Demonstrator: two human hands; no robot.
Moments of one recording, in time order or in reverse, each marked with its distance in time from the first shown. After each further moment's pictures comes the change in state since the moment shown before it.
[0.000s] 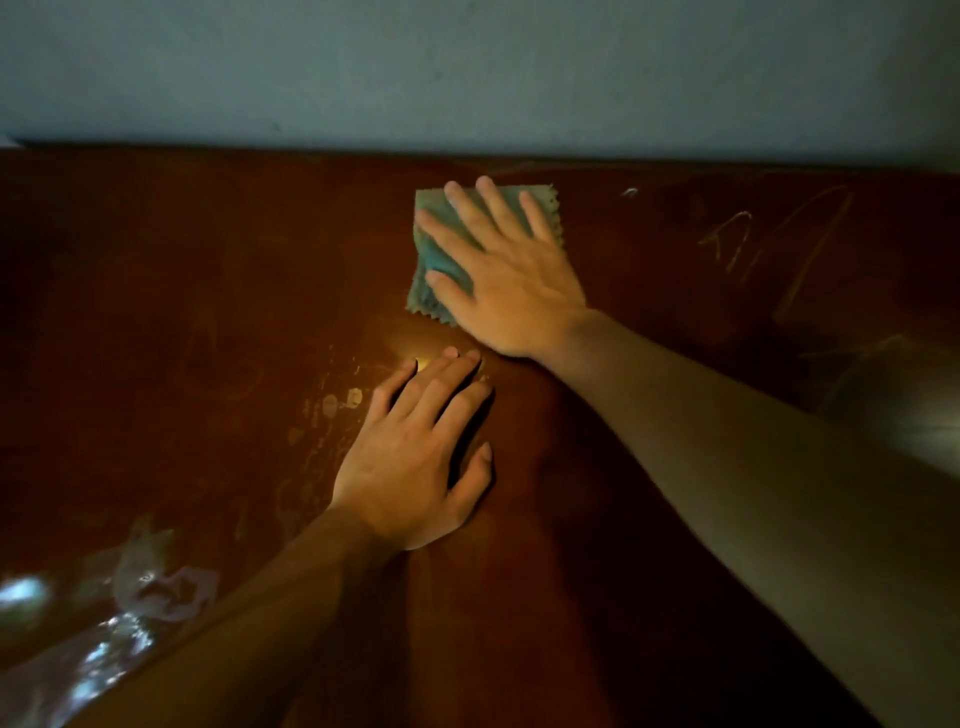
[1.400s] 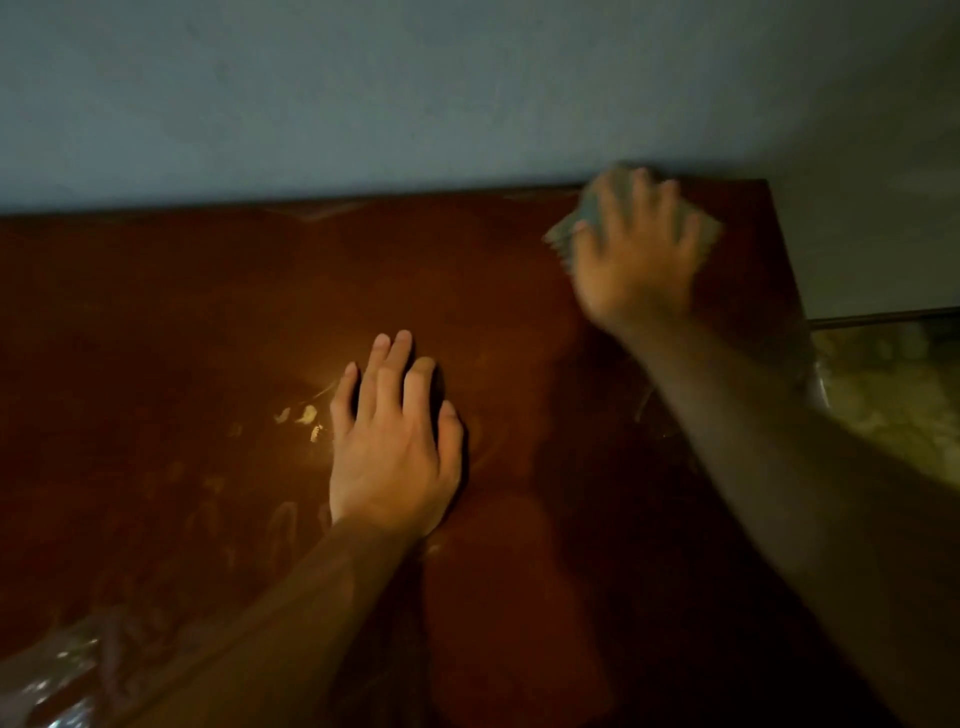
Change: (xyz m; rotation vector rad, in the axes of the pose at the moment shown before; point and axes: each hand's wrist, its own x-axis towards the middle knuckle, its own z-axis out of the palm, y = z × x) left_hand 0.081 0.098 0.036 -0.022 0.096 -0.234; right_hand -0.101 0.195 -0.022 0.006 0.156 0.717
